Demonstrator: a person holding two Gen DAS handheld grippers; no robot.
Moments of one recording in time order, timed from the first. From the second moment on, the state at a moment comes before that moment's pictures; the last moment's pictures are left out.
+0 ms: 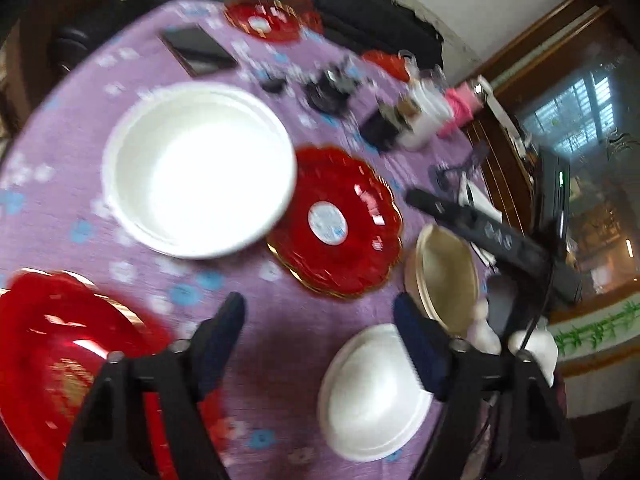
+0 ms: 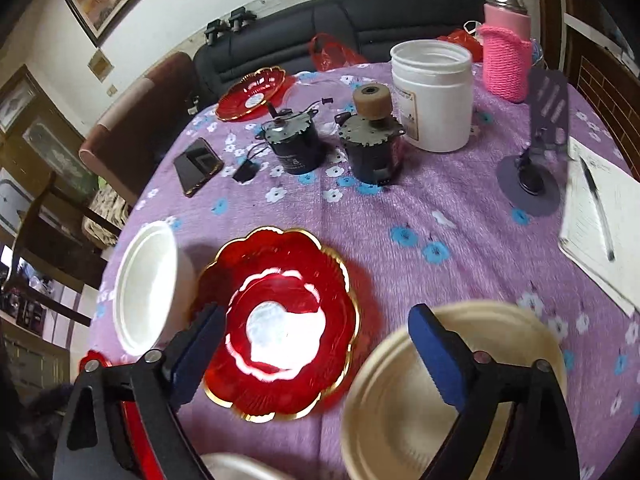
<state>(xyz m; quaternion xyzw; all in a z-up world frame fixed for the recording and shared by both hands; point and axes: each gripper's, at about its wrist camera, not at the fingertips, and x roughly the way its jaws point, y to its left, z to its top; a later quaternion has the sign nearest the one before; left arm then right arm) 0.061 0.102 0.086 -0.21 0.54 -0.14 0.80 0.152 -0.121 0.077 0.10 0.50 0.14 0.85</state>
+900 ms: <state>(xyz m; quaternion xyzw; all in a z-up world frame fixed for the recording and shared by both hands) 0.116 0.075 0.018 -0.21 0.57 -0.08 0.79 0.200 -0.076 0.024 0.00 0.56 0.14 0.82</state>
